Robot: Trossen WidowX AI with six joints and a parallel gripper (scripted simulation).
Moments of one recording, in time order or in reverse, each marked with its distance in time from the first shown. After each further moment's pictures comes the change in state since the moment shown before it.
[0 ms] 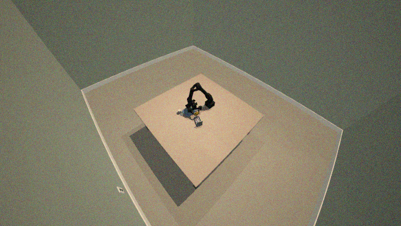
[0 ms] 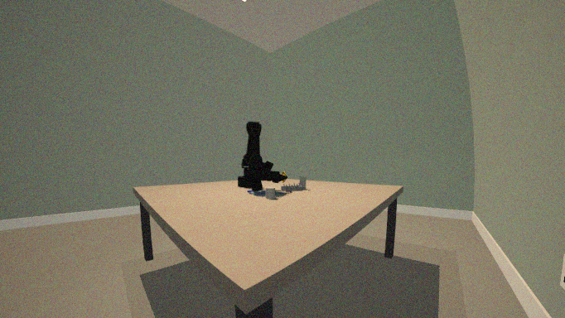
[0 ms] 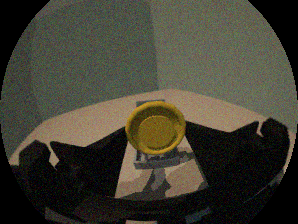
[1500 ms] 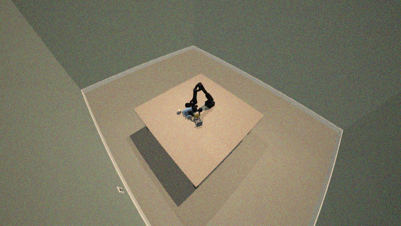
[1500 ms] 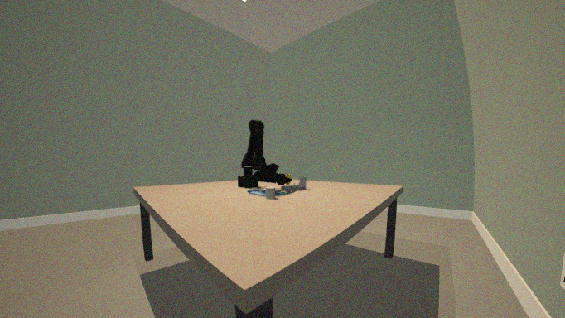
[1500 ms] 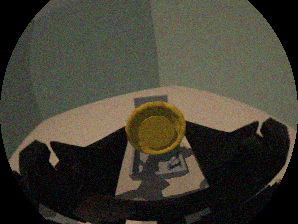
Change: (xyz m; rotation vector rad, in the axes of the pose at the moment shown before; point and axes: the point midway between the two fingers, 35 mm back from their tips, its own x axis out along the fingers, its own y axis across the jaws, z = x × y) arm 0.030 -0.001 -0.011 0.015 0.024 0.018
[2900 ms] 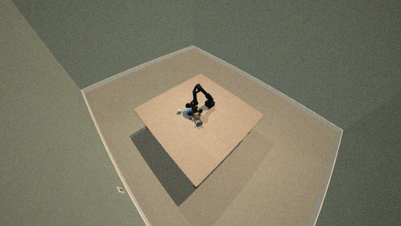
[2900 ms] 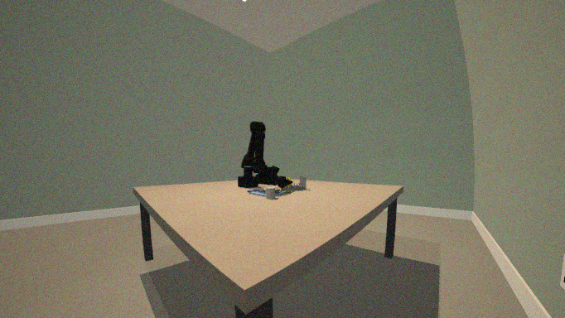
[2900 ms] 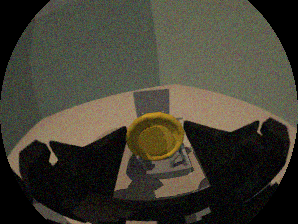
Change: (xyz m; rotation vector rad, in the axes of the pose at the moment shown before) arm 0.006 0.002 -0.014 -0.004 -0.003 0.001
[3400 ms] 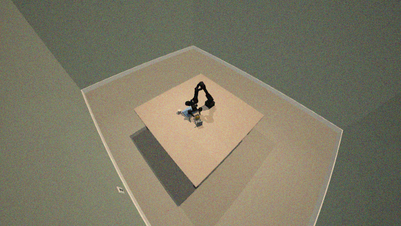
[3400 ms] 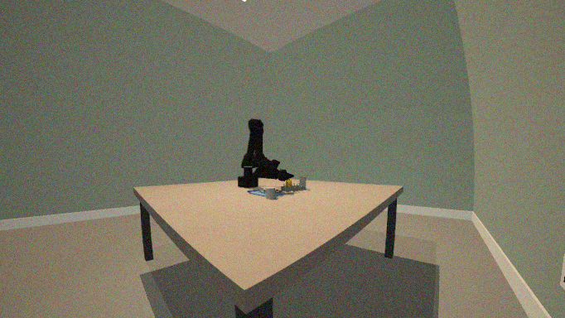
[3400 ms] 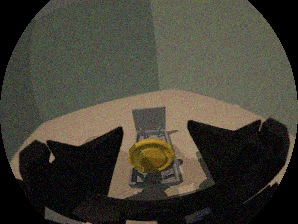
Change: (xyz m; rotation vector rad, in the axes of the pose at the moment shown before) arm -0.004 -0.008 0.037 -0.007 -0.007 -0.010
